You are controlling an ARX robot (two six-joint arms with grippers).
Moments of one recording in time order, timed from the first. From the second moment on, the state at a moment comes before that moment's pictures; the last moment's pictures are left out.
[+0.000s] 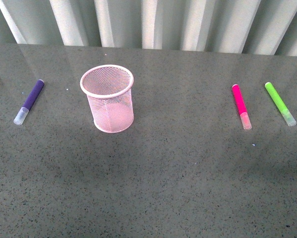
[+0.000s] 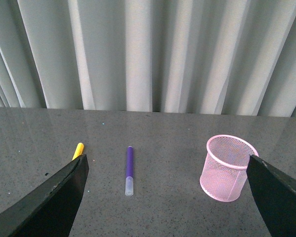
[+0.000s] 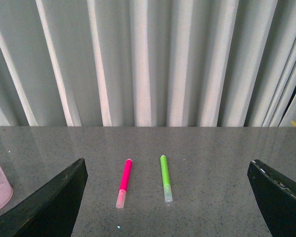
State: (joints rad) left arm 0.00 0.00 0.01 0.00 0.00 0.00; right arm 0.00 0.00 0.02 0.00 0.00 0.00
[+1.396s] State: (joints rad) left arm 0.00 0.00 0.01 0.00 0.00 0.00; right arm 0.00 0.00 0.02 0.00 0.00 0.00
